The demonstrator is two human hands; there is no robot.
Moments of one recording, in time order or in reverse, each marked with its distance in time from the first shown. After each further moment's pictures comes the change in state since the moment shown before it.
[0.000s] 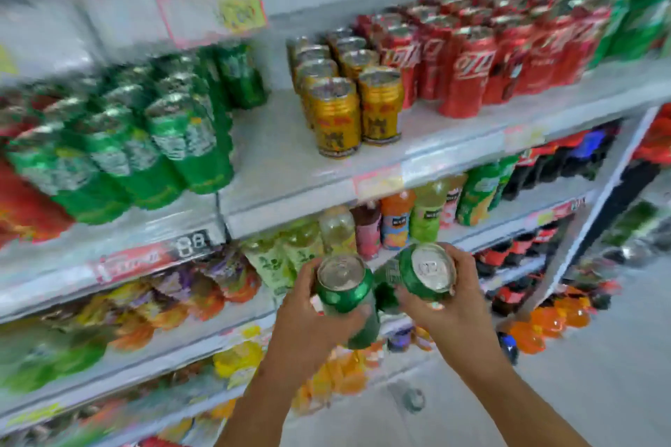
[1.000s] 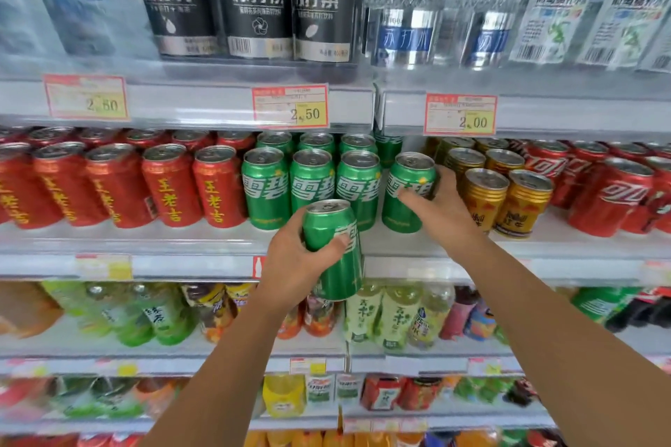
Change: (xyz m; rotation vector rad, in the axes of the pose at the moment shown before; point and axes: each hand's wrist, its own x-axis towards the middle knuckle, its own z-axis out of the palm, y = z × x) left_hand 0.037 0.047 -0.167 -0.056 0.394 0.161; right_hand 0.146 -0.155 0.155 -0.113 -0.304 -0.172
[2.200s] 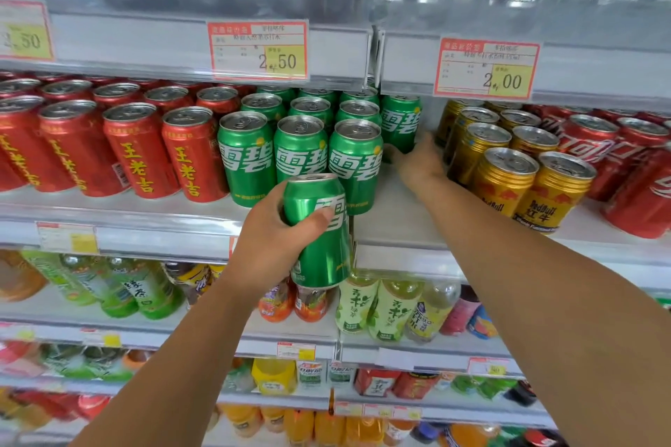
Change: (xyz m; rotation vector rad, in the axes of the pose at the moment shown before) left_hand 0.008 0.002 0.003 -0.050 -0.003 0.002; right_hand 0.101 0.020 0.044 -0.164 0.088 0.071
